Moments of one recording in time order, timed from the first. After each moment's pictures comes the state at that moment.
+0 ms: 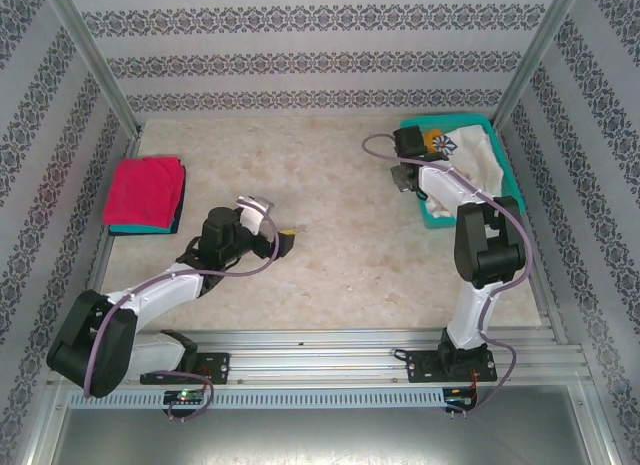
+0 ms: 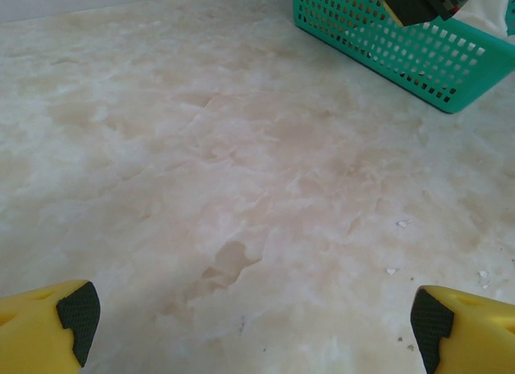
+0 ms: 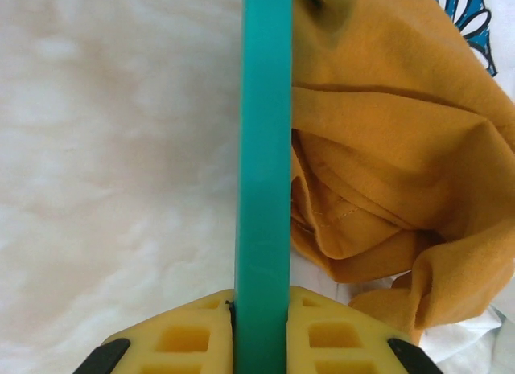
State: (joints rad) left arm -0.42 1.25 0.50 0.34 0.27 -0.03; right arm 0.18 1.91 1.42 -0.51 0.36 -0.11
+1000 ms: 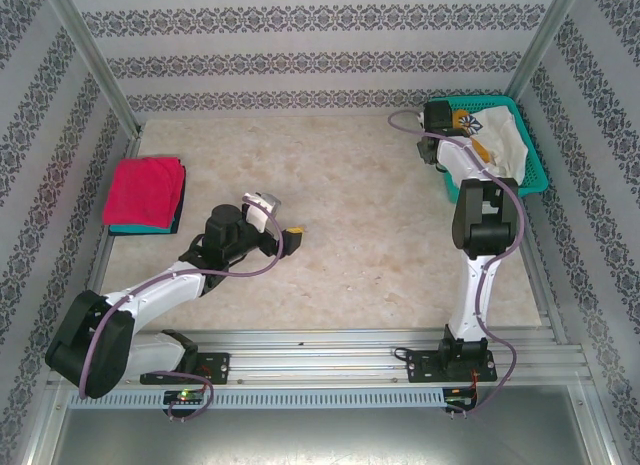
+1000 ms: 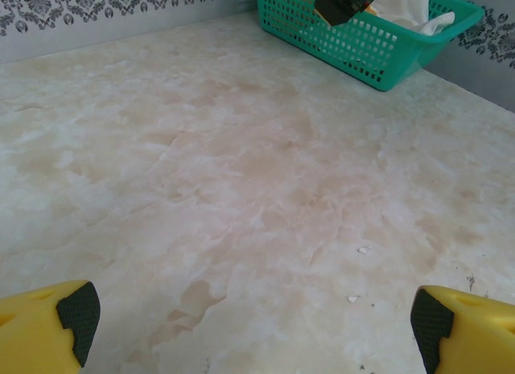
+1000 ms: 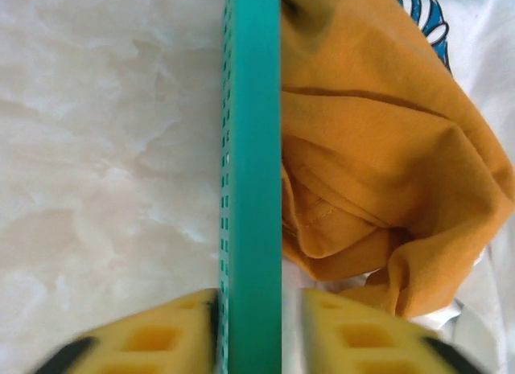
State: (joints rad) left arm -0.47 1.24 0.54 0.35 0.28 -0.03; right arm 0.01 2.18 1.80 -0.54 0.38 -0.26
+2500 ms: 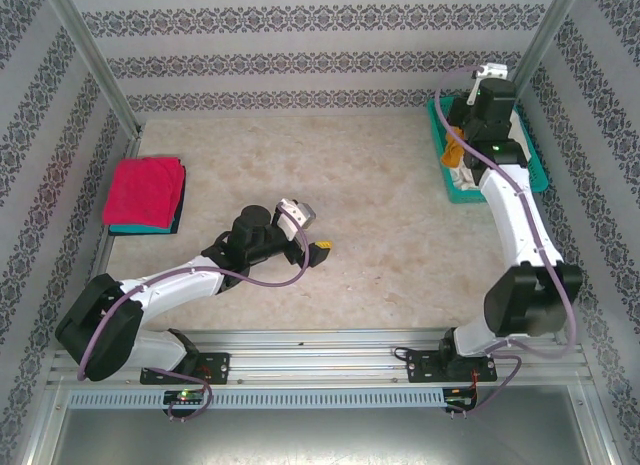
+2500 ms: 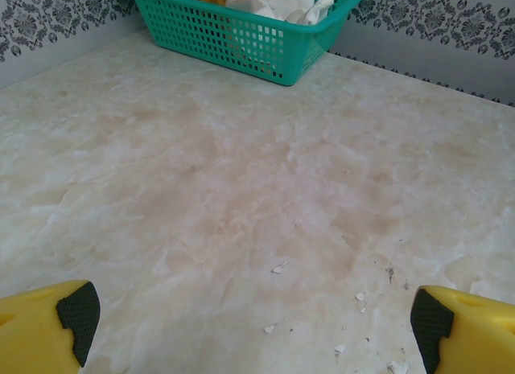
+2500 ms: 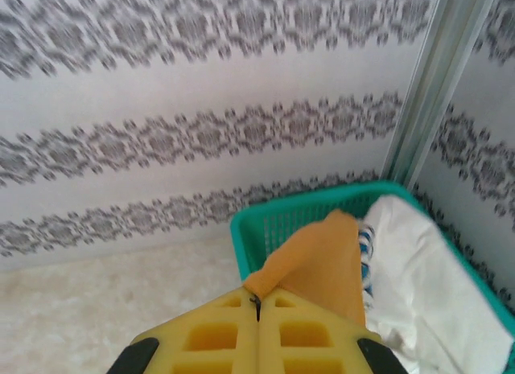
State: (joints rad) left arm -0.65 1.33 0.65 0.34 0.29 0.08; right arm 0.00 1.50 1.50 -0.25 0.16 0.08
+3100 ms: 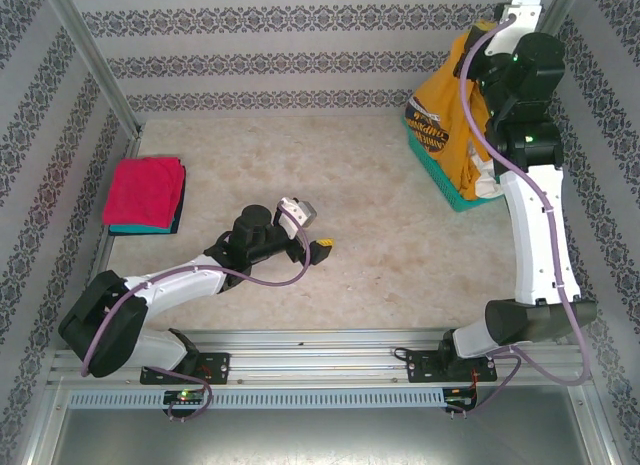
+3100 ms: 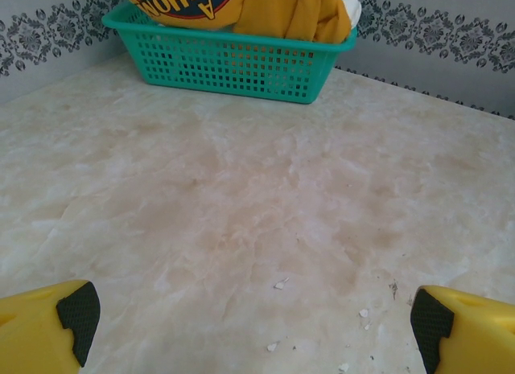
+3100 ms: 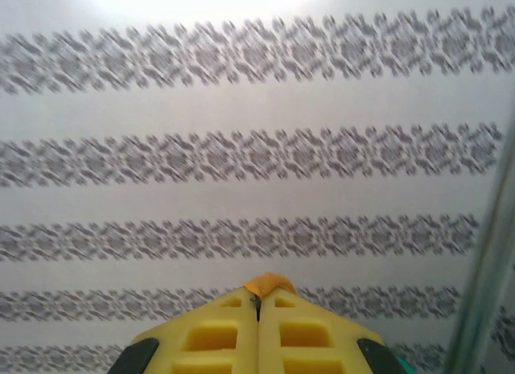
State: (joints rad) left arm -0.65 1.36 0.65 0.41 0.29 0.07; right arm 0.07 1.48 1.94 -0.37 0.01 0.06
